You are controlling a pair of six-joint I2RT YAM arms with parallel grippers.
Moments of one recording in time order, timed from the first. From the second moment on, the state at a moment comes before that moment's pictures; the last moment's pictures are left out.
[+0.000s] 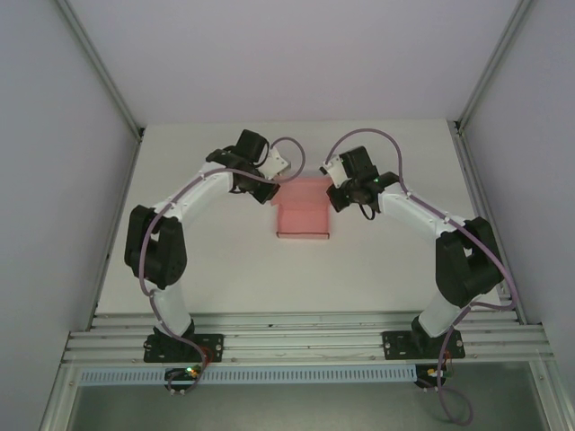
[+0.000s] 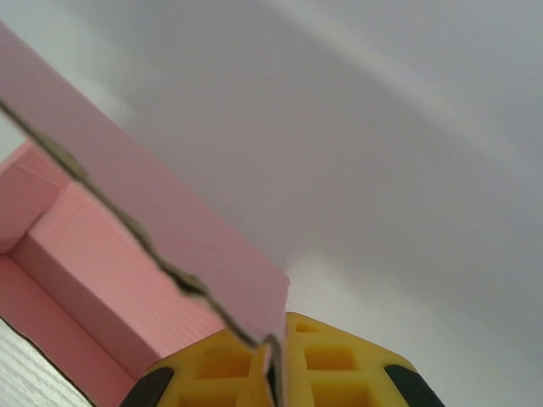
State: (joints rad) left arm -0.52 1.86 1.56 -0.78 0.20 0.27; right arm 0.40 1.66 1.23 -0.45 -0.05 -0.15
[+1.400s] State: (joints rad) left arm -0.60 1.84 1.30 -0.32 0.03 -0.36; right arm 0.57 1.72 0.95 0.14 0.39 0.51
